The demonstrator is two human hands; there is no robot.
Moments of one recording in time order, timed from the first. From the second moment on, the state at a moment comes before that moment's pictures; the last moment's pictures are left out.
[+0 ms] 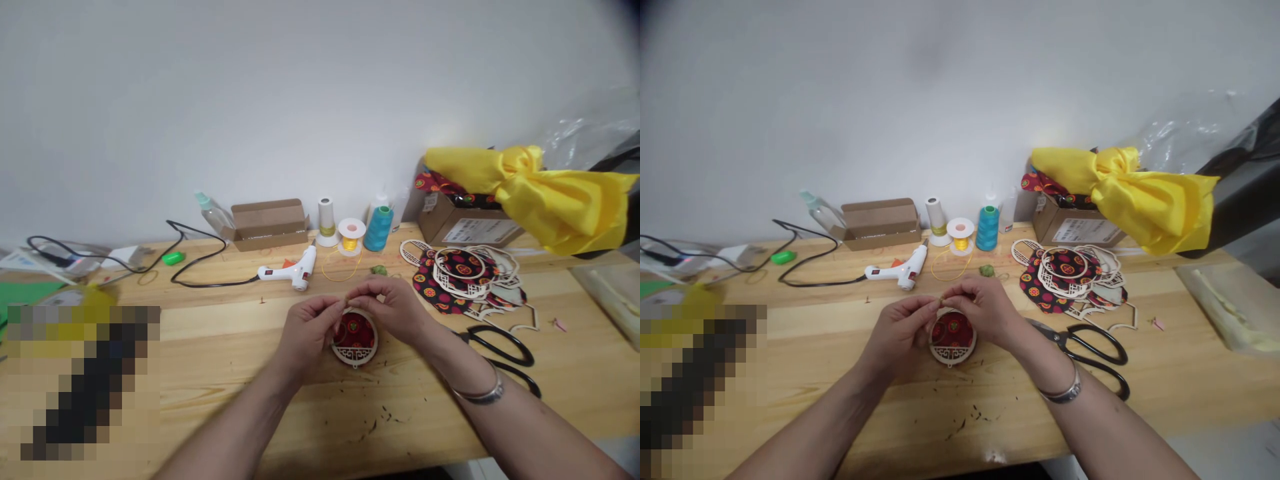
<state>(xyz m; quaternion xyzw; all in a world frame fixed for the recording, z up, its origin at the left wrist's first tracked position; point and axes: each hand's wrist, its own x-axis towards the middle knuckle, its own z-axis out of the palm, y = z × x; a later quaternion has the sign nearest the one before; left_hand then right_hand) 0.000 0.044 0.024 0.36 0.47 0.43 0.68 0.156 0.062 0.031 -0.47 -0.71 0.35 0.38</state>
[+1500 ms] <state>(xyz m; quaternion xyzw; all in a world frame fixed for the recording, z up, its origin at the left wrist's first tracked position) -0.001 0.045 0.020 0.36 0.48 0.44 0.66 0.153 0.063 0.030 -0.48 -0.65 0.42 0.43</state>
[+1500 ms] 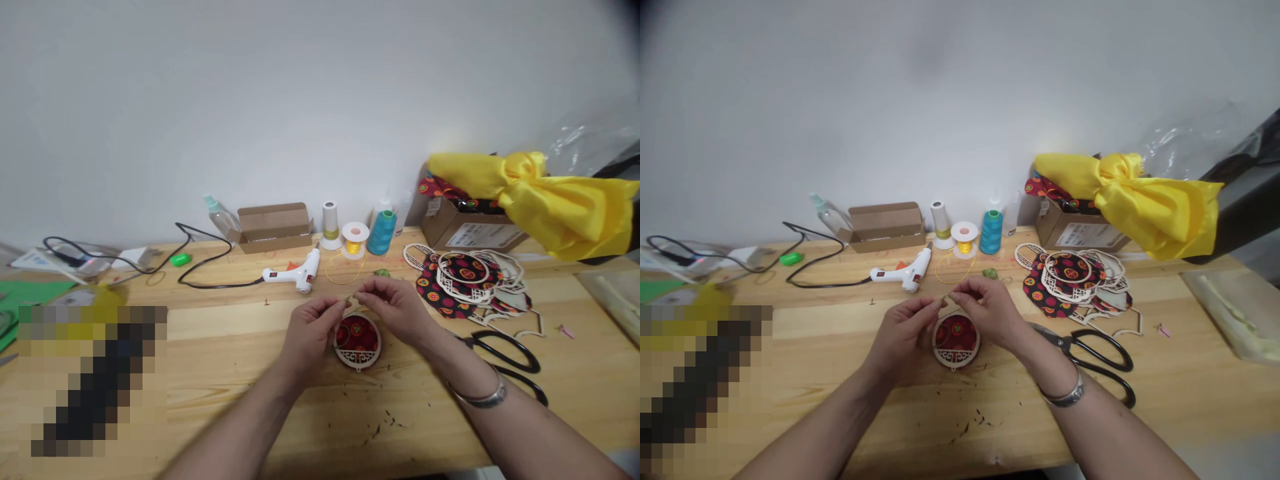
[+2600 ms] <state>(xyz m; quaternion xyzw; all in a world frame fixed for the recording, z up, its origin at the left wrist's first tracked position) 0.001 0.041 0.024 0.40 0.45 0.41 0.68 0.149 0.060 0.026 -0.50 -0.67 0.38 0.41</state>
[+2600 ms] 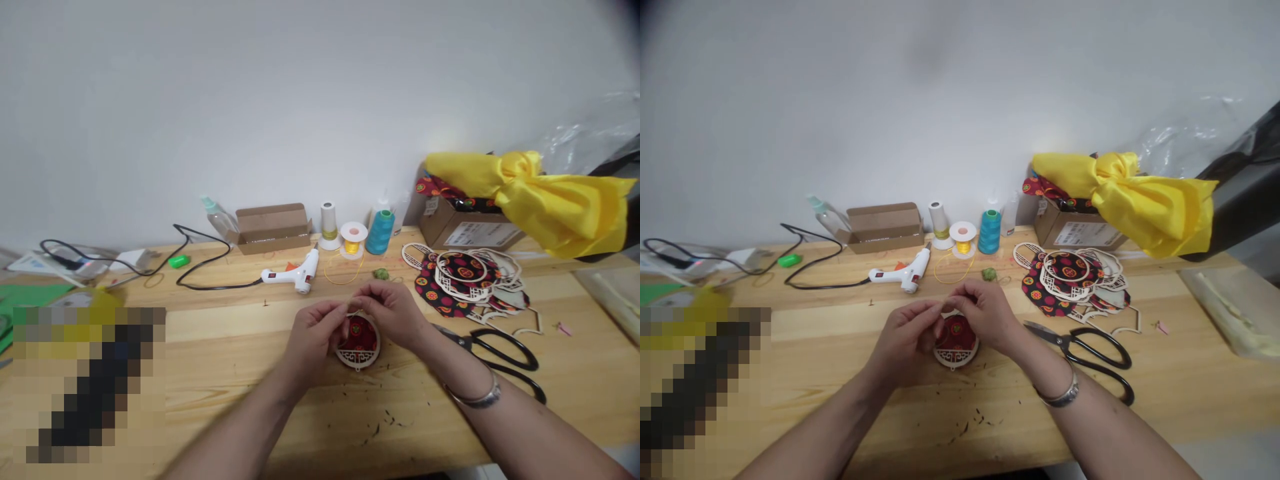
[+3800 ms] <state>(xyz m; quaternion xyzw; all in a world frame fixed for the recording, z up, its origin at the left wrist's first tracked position) 0.000 0.045 0.021 0.35 0.46 0.47 0.66 0.297 -0.055 -0.002 -0.64 -0.77 -0.02 0.05</state>
